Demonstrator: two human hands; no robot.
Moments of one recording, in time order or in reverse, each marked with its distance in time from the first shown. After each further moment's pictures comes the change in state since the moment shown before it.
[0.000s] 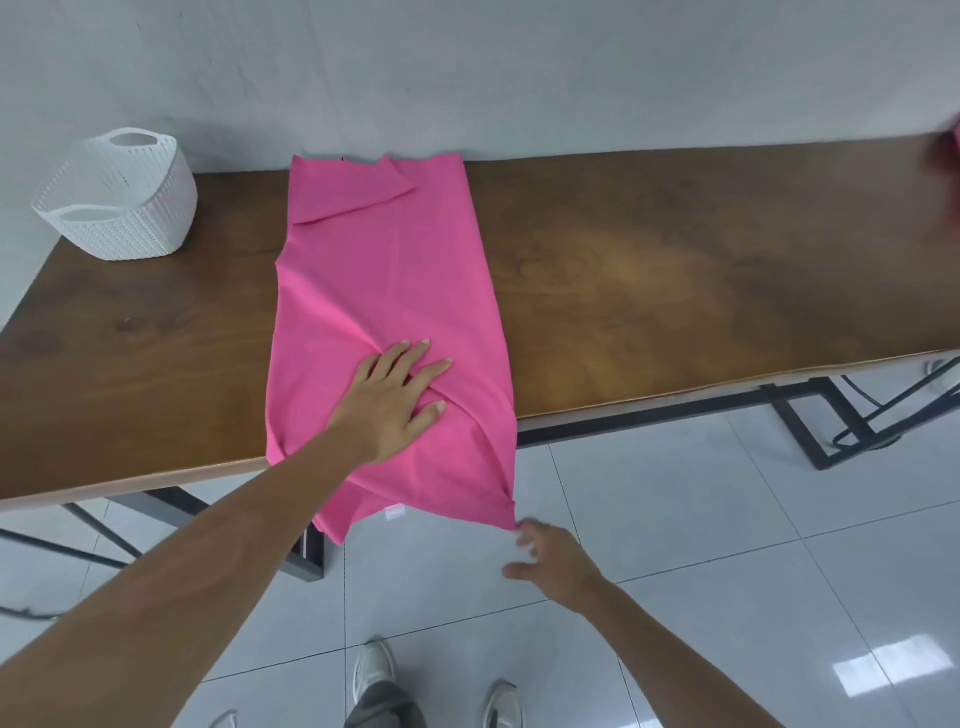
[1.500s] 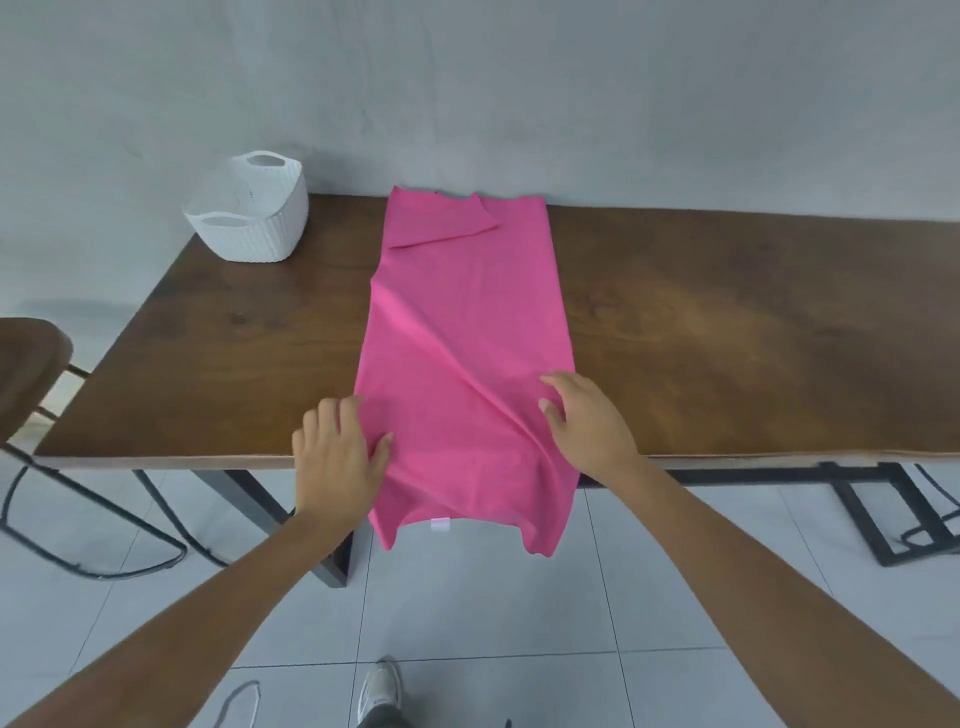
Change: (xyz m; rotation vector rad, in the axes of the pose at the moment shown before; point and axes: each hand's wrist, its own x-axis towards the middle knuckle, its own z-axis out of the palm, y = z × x) left_hand -0.115 -0.037 0.000 -0.178 0.470 -0.618; right_hand 0.052 -0.176 -0.108 -0.399 0.470 -0.566
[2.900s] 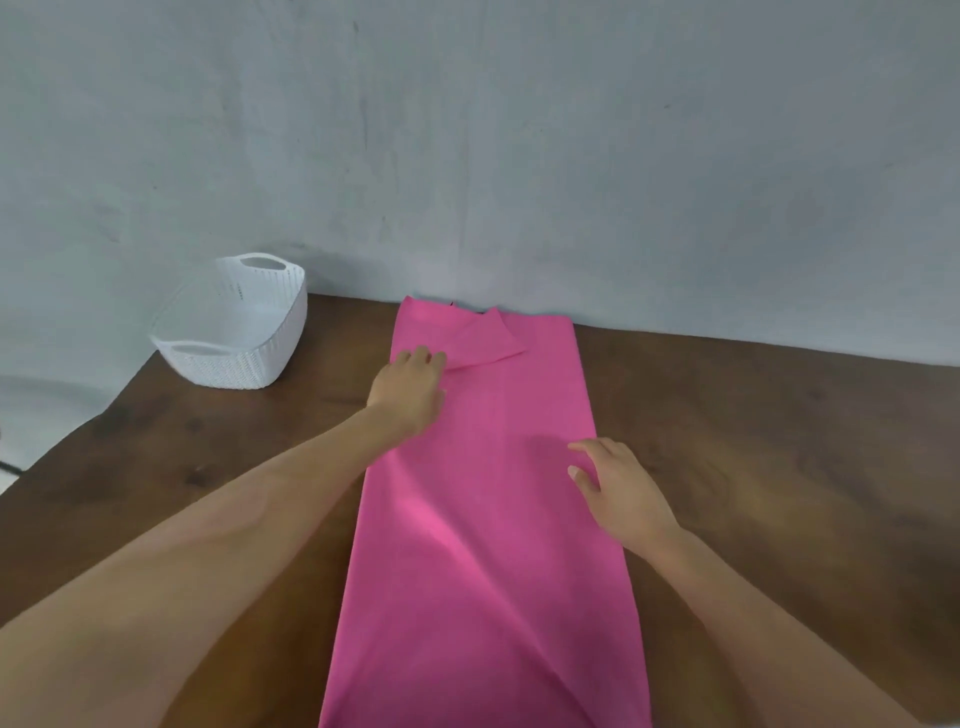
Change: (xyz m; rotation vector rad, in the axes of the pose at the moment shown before) left_hand 0.343 0.029 0.062 0.116 -0.255 0.283; right_hand 0.187 0.038 -0.011 -0.142 -0.069 0.035
